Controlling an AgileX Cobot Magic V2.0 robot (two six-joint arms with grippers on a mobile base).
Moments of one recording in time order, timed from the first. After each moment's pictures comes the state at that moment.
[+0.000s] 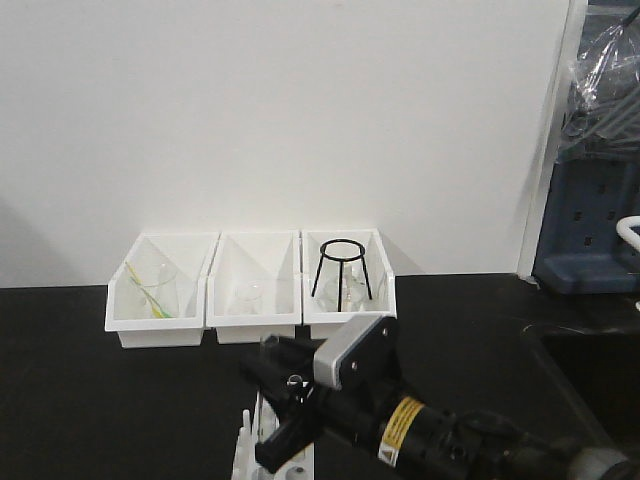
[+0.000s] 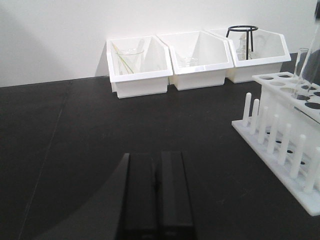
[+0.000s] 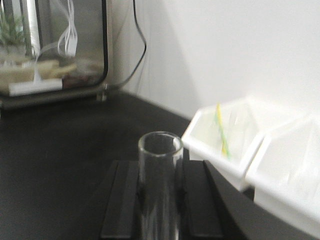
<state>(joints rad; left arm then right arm) -0.11 -0.02 0.03 0.18 0.20 -0.15 0.54 1.80 -0.95 -0.51 -0.88 0.31</state>
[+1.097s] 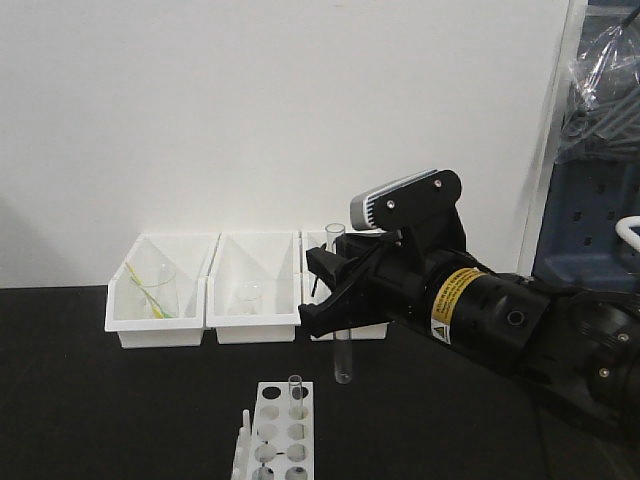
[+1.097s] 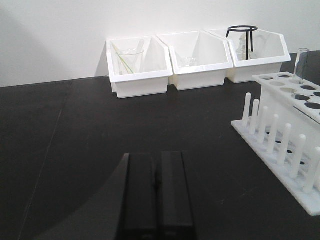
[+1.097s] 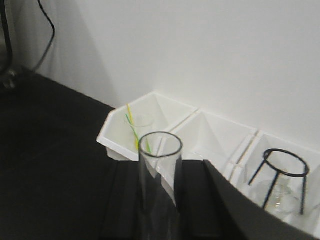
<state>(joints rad) -0.11 -0.02 0.03 0.18 0.20 -0.15 0.53 1.53 -1.17 -0.67 -0.19 0.59</state>
